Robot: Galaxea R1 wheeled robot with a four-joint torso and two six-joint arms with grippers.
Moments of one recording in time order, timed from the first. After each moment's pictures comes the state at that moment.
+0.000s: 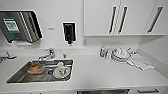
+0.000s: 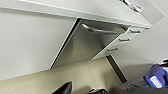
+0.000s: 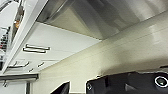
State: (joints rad) left arm 1.20 1.54 -0.90 0.22 -0.26 0.00; right arm -1.24 1.91 -1.14 0.10 0.17 0.14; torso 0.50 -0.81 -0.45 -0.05
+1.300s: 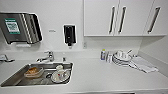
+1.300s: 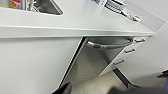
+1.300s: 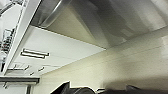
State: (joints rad) left arm 1.07 1.53 -0.87 0.22 -0.23 -0.01; right arm -1.25 1.97 -1.17 0.10 0.17 0.14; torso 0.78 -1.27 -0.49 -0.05
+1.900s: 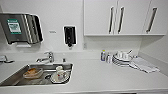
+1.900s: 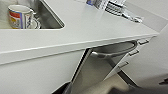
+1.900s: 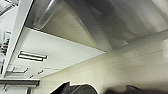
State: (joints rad) left arm 0.81 1.49 -0.81 0.21 0.02 -0.15; right arm -1.25 1.97 -1.17 0.10 0.16 0.19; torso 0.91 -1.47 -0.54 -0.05
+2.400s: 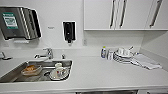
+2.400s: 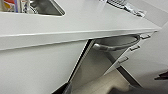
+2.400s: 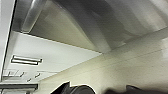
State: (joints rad) left arm 0.78 1.49 -0.79 0.21 0.05 -0.16; right arm -1.22 1.97 -1.18 0.10 0.16 0.21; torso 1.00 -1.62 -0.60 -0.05
